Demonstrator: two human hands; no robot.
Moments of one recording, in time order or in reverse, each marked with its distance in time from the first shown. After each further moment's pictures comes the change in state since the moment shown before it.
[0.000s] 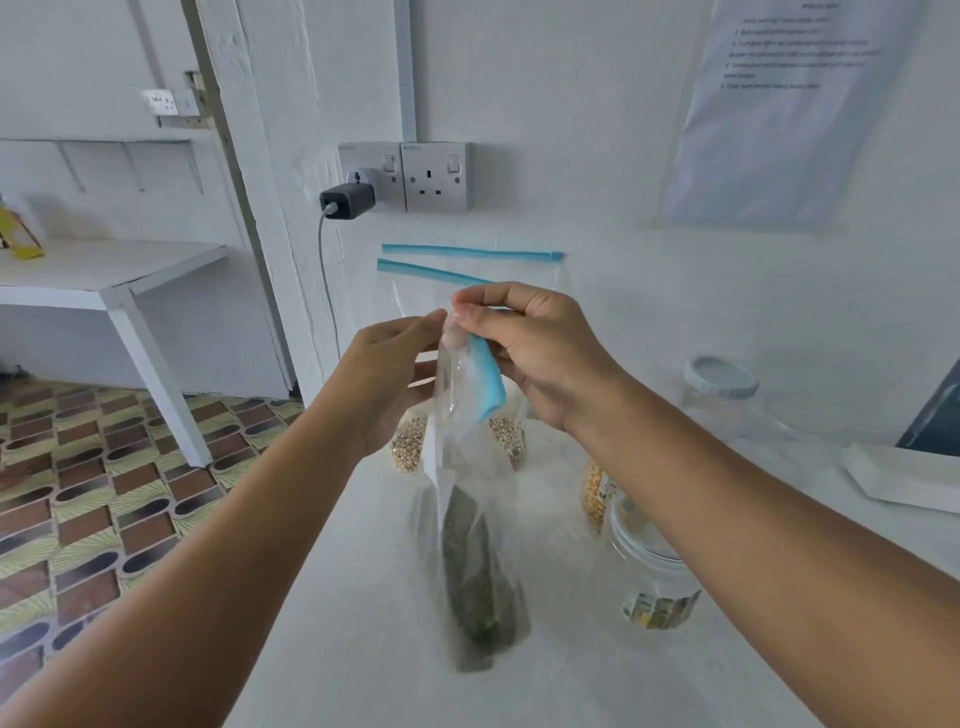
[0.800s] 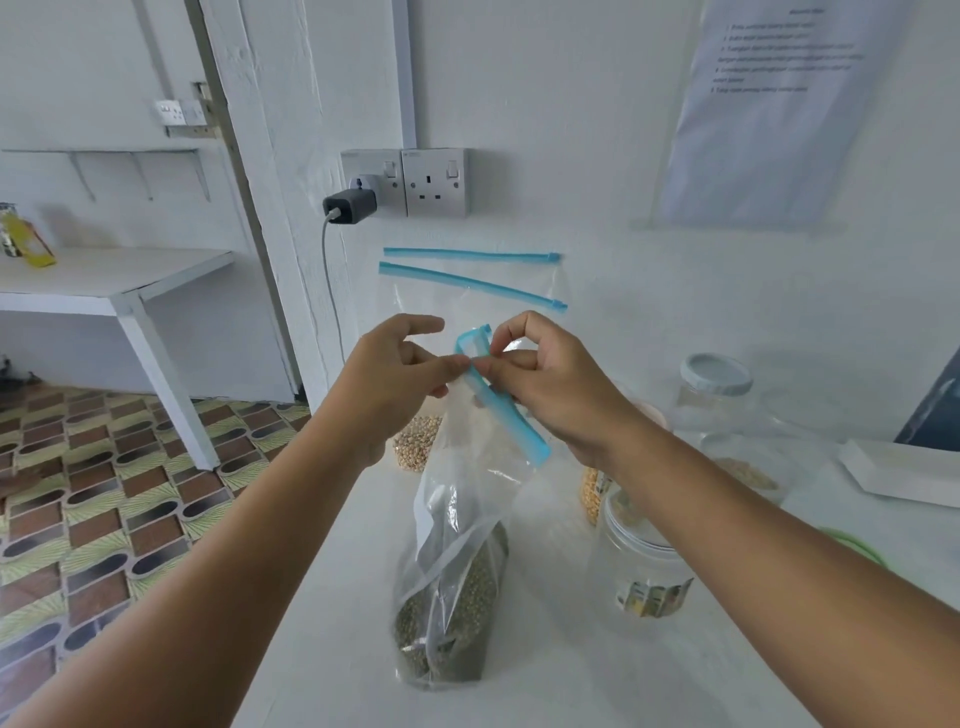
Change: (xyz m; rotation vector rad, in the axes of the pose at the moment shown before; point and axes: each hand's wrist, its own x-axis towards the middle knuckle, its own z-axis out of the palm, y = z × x) left_hand -0.020 -0.001 0.000 0.405 0.088 0.124; right_hand -0.029 0.017 -0.028 -0.336 -0.077 -0.029
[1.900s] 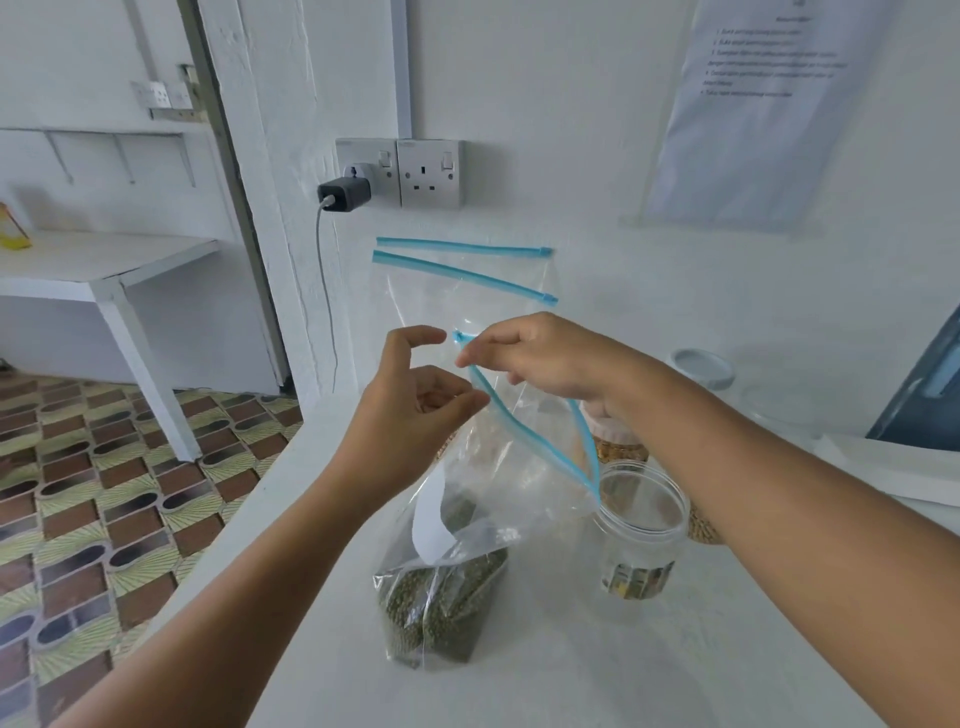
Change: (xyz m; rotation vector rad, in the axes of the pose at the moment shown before) left_hand -0.042 -0.025 0.017 -0.055 -0.074 0.222; right_hand 0.007 -0.035 -0.015 -0.459 -0.220 0.161
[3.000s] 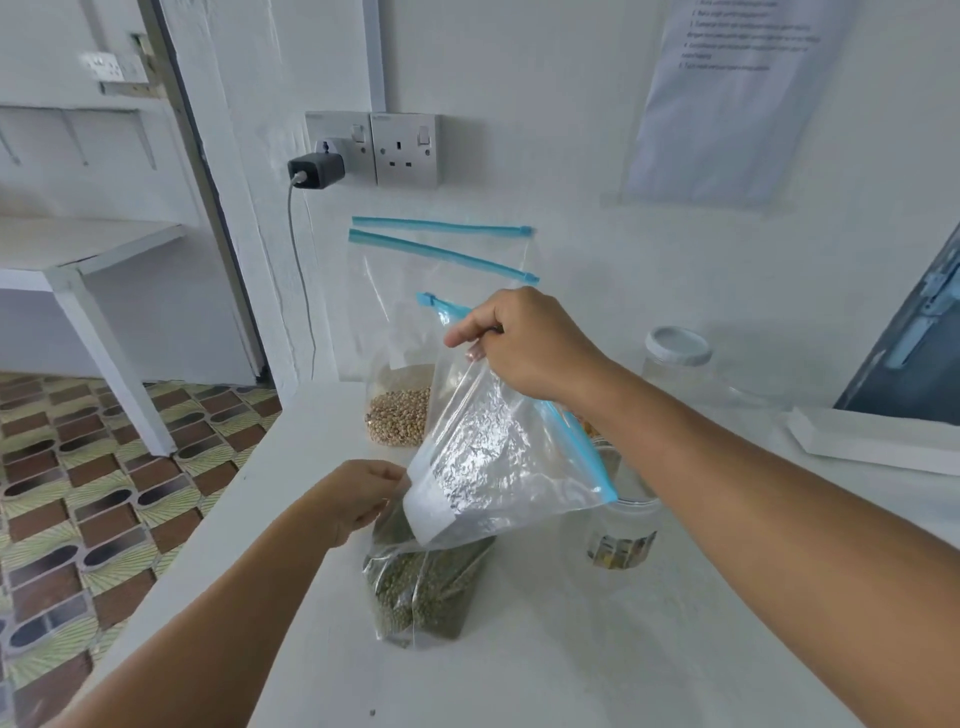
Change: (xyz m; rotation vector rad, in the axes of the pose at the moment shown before) left_hand 0.004 -0.154 -0.010 -0.009 -0.200 -0.815; right_hand 0.009 0.017 0.020 -0.202 0.291 -0.179
